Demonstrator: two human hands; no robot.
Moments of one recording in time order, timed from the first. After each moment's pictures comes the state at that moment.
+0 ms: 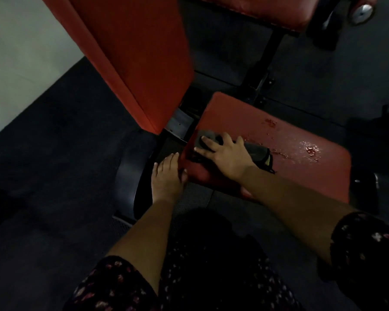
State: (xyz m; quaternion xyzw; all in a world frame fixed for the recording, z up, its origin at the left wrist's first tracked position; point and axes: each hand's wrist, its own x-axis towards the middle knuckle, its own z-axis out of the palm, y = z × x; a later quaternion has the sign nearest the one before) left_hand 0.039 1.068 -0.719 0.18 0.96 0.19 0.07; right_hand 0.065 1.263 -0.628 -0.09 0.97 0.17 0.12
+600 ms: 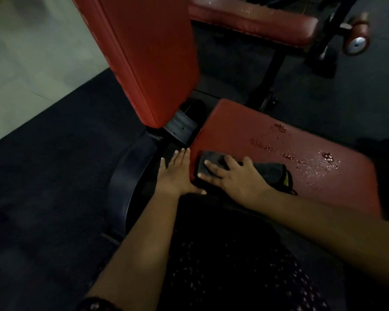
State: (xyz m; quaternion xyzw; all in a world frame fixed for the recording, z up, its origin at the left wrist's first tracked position) left_hand 0.014 1.089 -0.734 0.25 0.95 0.08 0.18; right_hand 0.111 1.257 -0.678 -0.18 0.95 0.24 0.09
